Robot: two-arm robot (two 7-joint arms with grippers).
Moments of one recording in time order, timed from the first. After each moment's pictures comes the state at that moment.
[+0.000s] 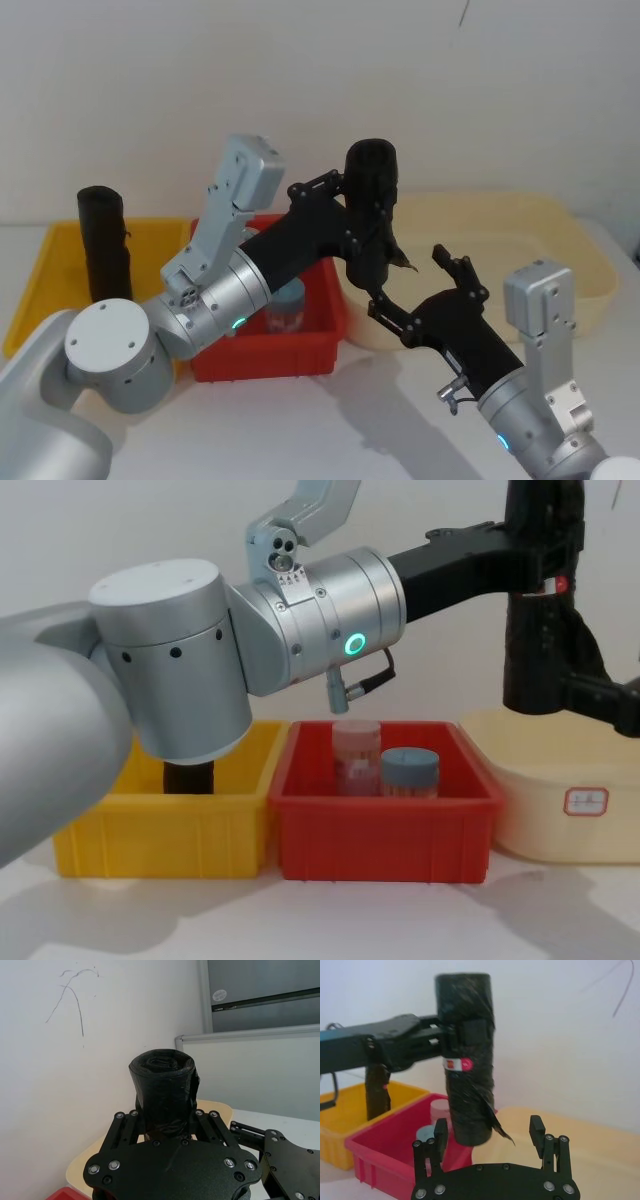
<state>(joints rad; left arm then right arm) -0.62 0.05 0.57 -1.26 -0.35 -0.15 -0.55 0.00 0.35 -0.24 -1.76 0.20 -0.11 0.10</state>
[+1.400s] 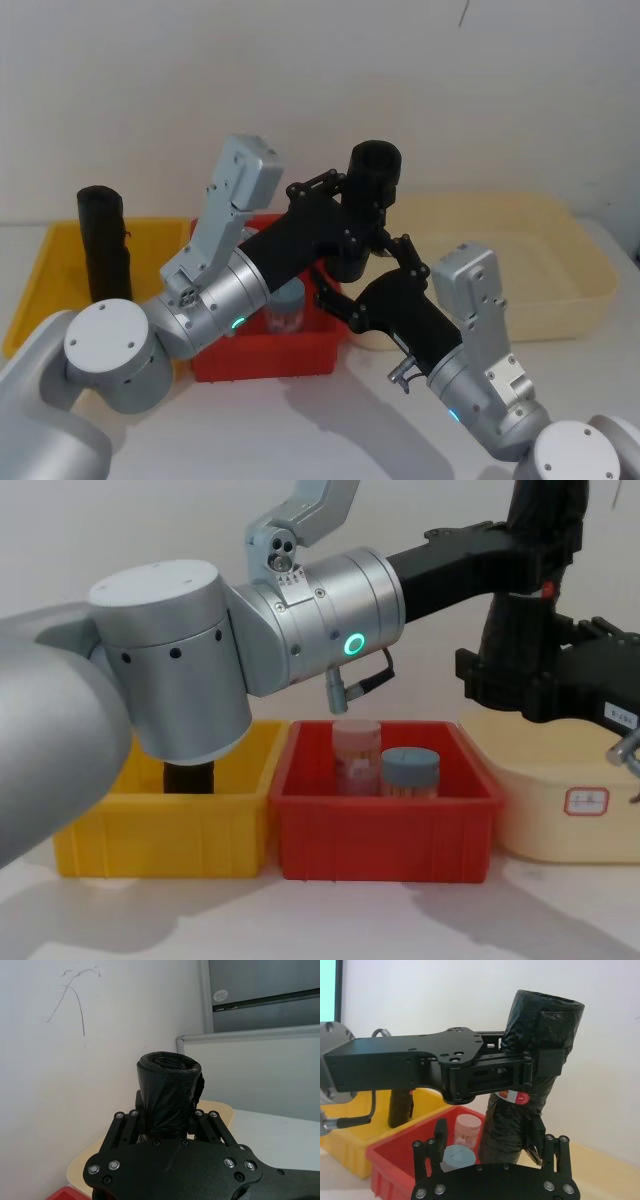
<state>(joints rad) -0.62 0.05 0.57 -1.26 -0.35 -0.15 -0.55 0.13 0.30 -0.31 -1.65 0.09 -0.15 0.18</state>
